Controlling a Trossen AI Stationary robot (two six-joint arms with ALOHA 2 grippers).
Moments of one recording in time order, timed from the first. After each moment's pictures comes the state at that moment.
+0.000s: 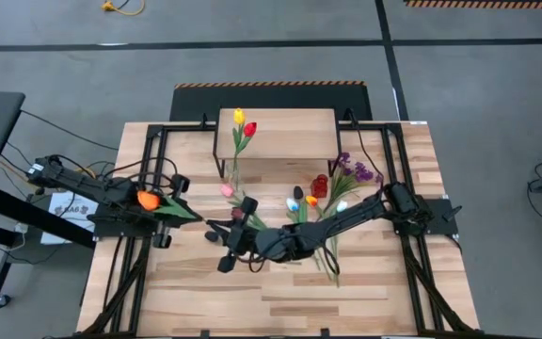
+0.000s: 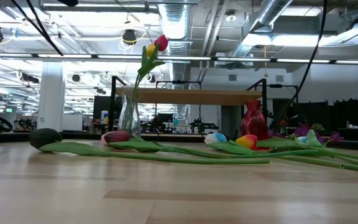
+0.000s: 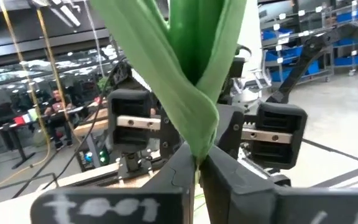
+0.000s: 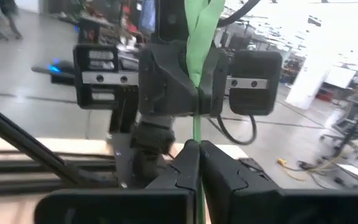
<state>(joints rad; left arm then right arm) -0.33 0.48 0.35 0.31 -0.07 0.21 0.36 2.16 1.75 0.37 0.71 -0.29</state>
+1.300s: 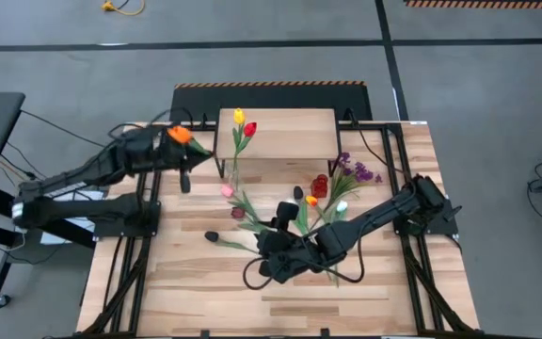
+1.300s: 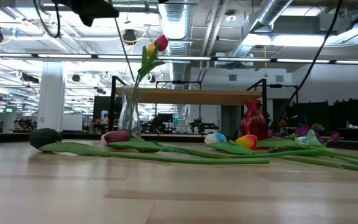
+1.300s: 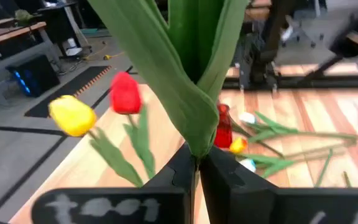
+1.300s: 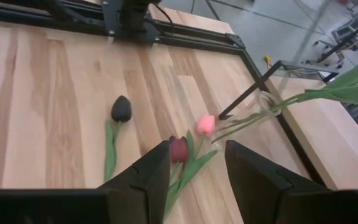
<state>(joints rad) 0.39 0.71 0.79 -0.28 0.11 0.15 0.46 1.96 1.75 -0.64 0.81 0.18</state>
